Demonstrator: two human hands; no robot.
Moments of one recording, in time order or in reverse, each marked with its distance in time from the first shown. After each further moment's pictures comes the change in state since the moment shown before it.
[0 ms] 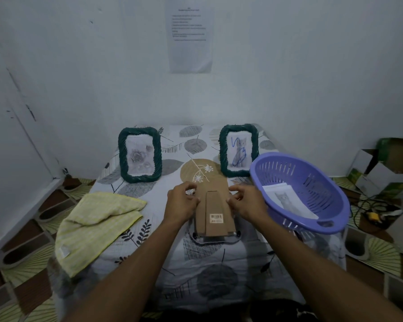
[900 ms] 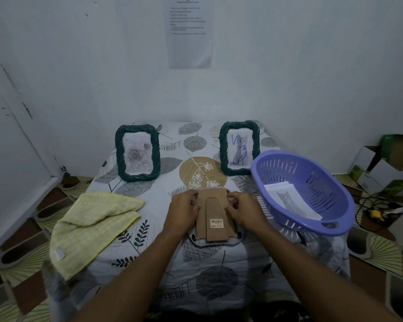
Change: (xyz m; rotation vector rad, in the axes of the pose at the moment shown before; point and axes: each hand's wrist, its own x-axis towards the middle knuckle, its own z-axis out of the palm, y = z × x) left_hand -0.004 -0.019 0.017 0.239 -0.017 0.089; right_hand 0.004 0.024 0.018 -0.192 -0.076 -0.103
